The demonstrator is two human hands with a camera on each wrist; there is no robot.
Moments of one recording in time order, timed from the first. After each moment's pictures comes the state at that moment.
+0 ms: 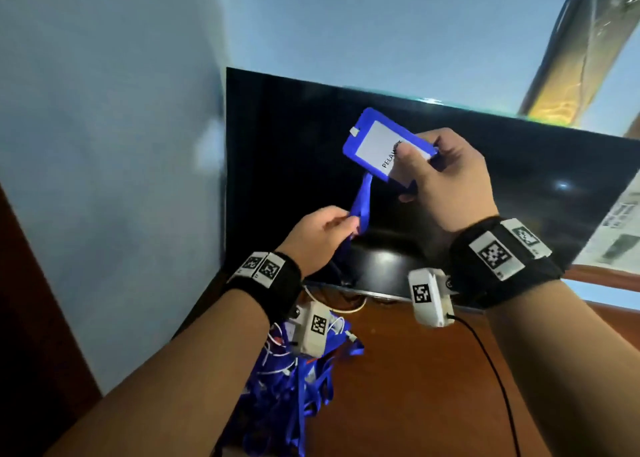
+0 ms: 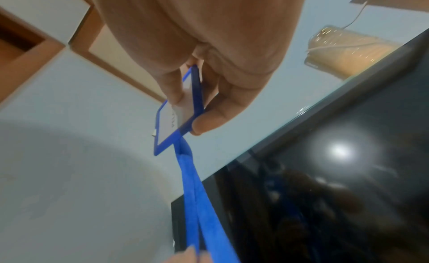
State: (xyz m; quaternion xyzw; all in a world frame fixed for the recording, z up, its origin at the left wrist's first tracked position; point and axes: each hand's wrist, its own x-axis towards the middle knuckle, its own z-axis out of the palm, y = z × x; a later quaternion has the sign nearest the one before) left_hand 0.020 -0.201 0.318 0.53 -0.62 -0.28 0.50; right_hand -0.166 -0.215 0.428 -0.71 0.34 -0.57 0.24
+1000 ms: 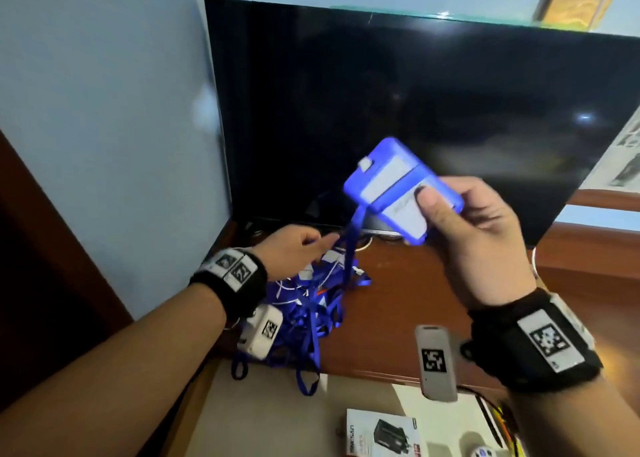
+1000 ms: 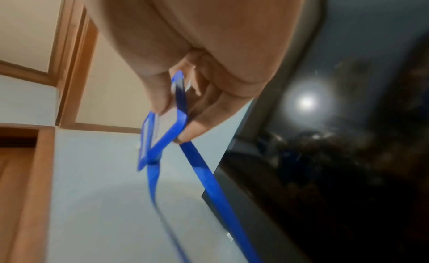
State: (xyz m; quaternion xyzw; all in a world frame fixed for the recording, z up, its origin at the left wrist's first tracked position) left_hand 0.033 -0.124 0.237 0.61 -0.67 -0.30 0.29; right_hand -0.228 -0.101 0.317 -0.63 0.25 -0.60 0.42
